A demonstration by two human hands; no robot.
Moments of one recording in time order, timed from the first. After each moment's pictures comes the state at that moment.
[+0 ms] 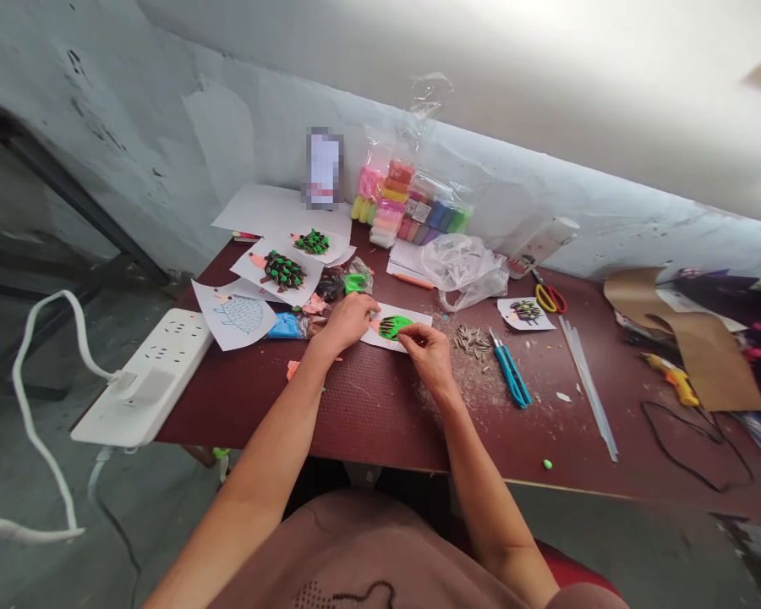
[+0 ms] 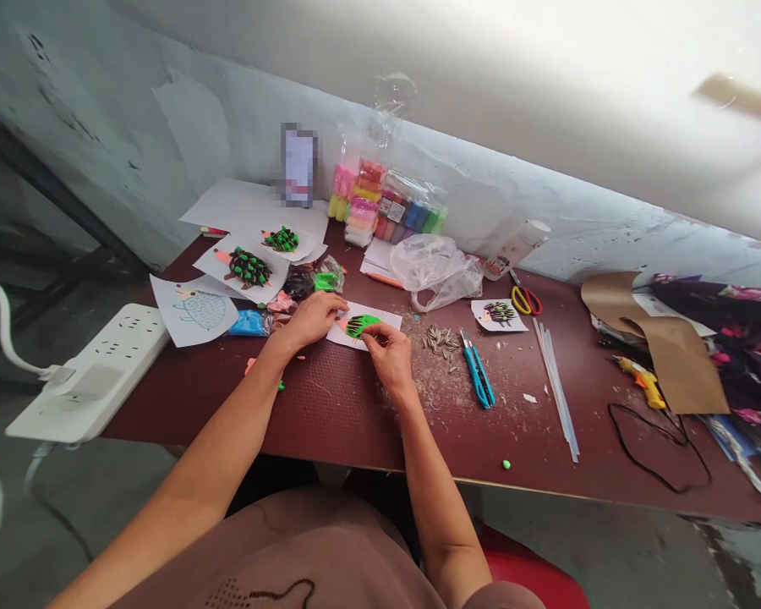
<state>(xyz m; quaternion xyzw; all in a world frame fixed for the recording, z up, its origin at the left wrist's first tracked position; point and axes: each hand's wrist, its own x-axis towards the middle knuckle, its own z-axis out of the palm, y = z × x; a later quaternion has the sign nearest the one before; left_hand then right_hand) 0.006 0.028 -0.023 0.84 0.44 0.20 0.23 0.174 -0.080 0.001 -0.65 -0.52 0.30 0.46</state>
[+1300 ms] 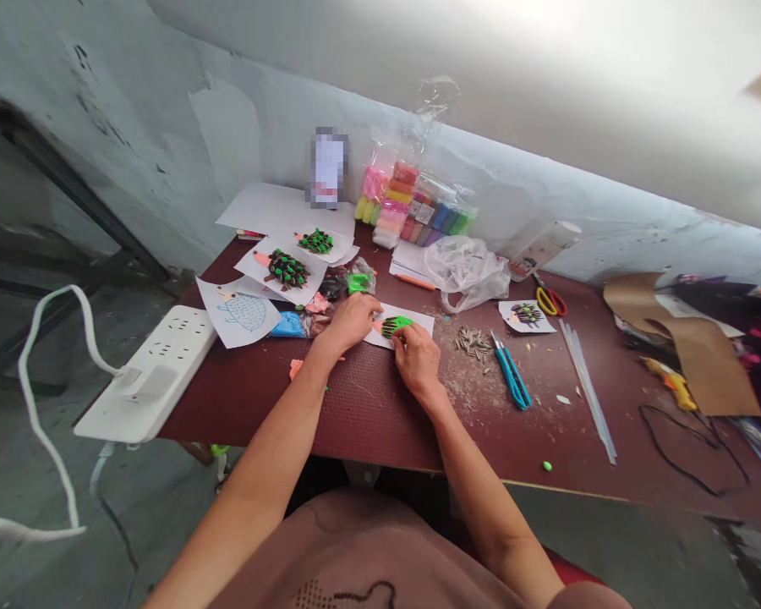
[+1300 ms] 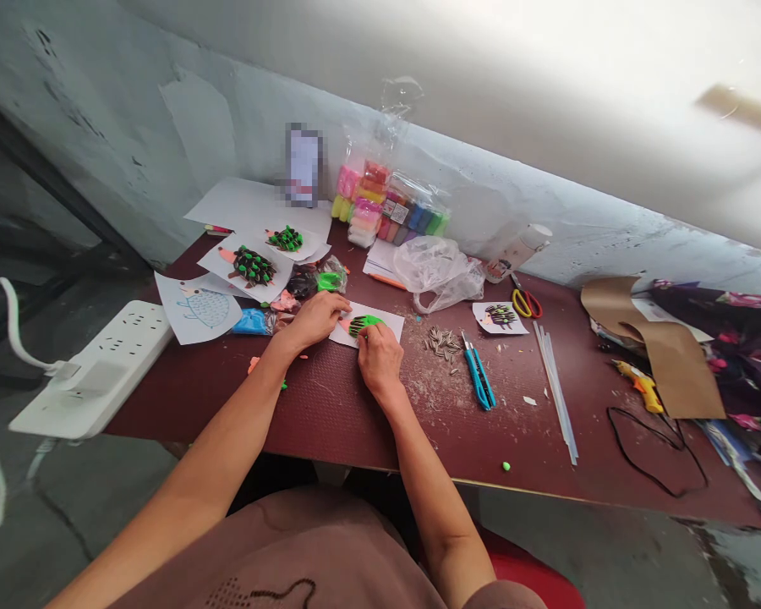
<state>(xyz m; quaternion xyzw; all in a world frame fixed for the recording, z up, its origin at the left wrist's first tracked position) 0.007 0.028 -0.026 0.85 0.43 0.20 0.22 0.155 -0.080 -0.007 -0.72 -0.66 0.07 0.19</state>
